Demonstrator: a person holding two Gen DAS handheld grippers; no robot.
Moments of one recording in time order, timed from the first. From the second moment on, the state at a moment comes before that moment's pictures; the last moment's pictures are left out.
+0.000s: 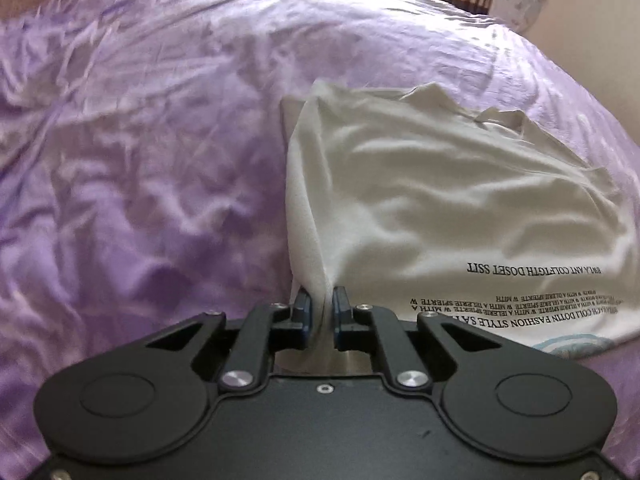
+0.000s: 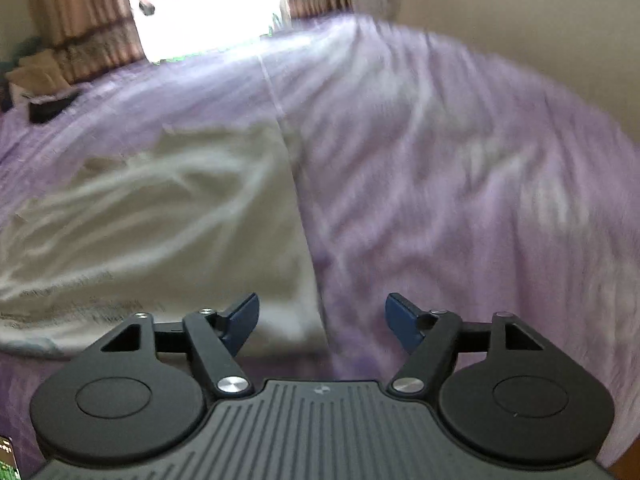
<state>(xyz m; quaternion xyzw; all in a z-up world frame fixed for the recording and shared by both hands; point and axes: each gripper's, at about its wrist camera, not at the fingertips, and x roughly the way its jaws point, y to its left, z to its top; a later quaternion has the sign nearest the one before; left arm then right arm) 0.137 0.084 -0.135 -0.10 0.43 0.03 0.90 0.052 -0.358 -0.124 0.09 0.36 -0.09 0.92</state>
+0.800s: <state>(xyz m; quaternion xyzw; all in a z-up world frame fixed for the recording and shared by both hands) 0.133 0.092 -0.138 -0.13 0.47 0.08 0.87 0.046 -0.359 -0.125 0.14 0.38 -0.16 0.90</state>
